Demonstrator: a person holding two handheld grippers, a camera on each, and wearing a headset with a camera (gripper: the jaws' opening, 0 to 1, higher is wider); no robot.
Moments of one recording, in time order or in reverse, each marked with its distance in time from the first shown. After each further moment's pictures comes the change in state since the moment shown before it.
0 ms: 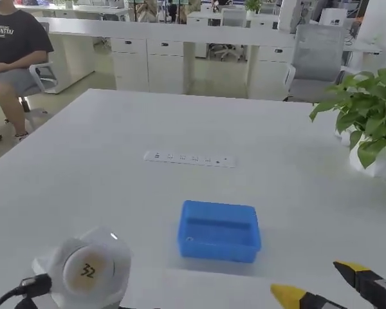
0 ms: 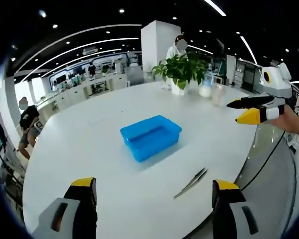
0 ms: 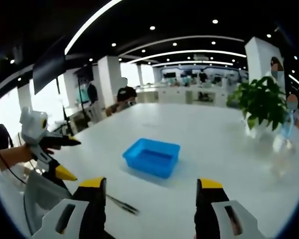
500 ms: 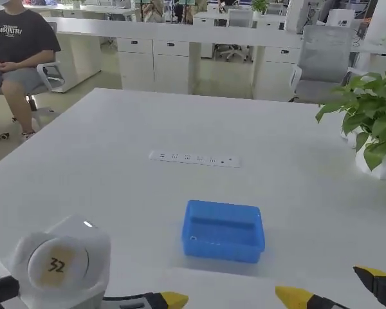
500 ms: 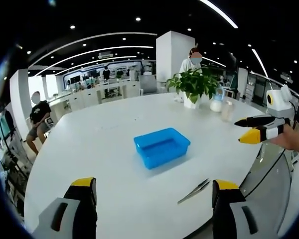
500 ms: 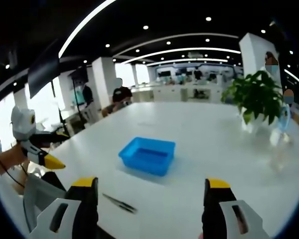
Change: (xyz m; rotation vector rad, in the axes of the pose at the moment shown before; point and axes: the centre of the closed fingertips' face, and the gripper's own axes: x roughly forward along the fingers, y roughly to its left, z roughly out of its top) left arm -0.024 0.010 0.012 -0.074 -0.065 0.078; right arm -0.001 -0.008 -0.005 0.038 0.008 -0.026
